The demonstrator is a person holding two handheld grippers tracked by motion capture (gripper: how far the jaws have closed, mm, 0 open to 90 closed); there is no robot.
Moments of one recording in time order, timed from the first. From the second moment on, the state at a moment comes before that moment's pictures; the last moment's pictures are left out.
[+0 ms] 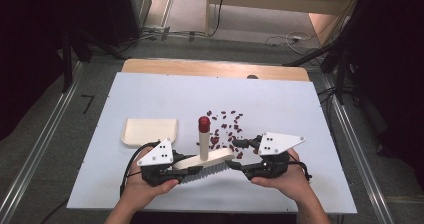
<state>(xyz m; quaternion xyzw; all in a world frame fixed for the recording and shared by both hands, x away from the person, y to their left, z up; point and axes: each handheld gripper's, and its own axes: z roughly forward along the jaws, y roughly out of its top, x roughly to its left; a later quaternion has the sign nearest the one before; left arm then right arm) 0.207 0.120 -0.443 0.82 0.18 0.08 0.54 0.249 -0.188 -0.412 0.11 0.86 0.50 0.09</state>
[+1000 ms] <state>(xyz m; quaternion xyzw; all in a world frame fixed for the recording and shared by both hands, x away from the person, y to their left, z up) 0.195 0.099 -0.448 0.86 0.07 0.01 0.51 0.231 -0.157 -0.432 -0.03 0.92 0.39 -0.05</state>
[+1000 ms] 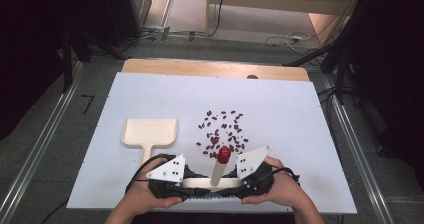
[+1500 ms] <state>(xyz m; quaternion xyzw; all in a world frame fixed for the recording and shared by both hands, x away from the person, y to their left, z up) 0.208 0.137 -0.448 0.80 0.19 0.08 0.57 0.238 -0.157 -0.434 0.05 0.91 0.41 -0.03</state>
